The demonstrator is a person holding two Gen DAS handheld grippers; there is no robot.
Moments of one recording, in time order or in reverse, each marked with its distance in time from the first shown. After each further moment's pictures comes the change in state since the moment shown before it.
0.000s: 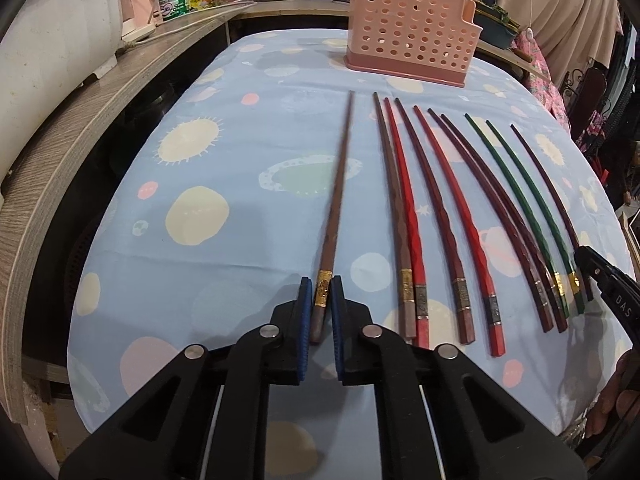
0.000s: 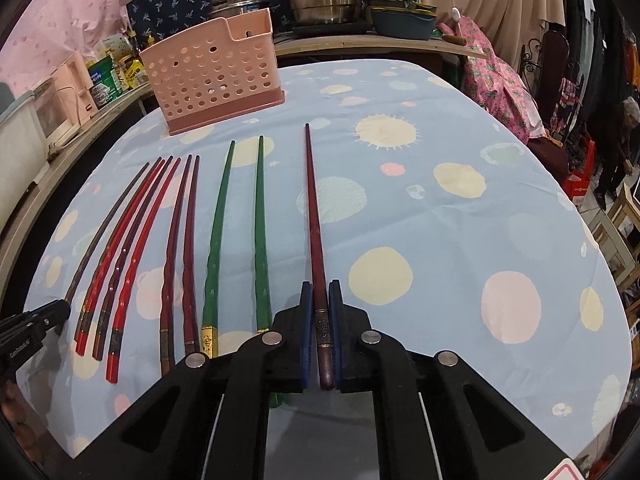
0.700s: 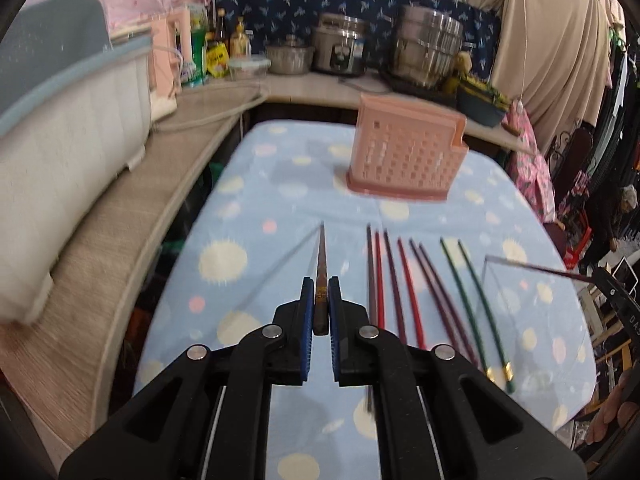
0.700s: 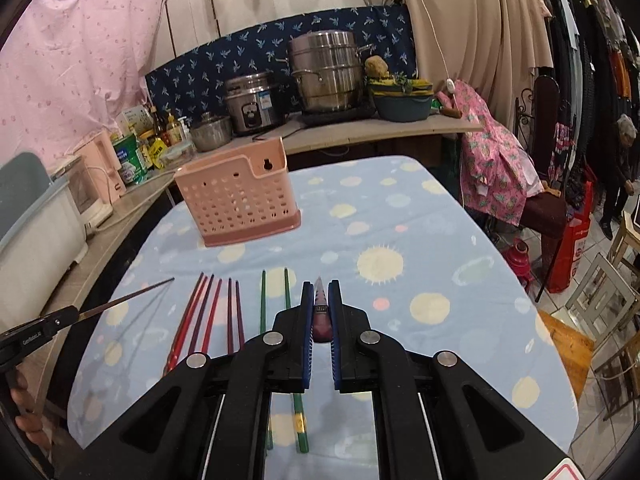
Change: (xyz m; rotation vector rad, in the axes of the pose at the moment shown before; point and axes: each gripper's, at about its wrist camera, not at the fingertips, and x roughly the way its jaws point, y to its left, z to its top) left arm -0.092 0.018 0.079 -0.060 -0.234 -0.031; right arm -0.098 -0.006 0.085 0.025 -0.274 0.071
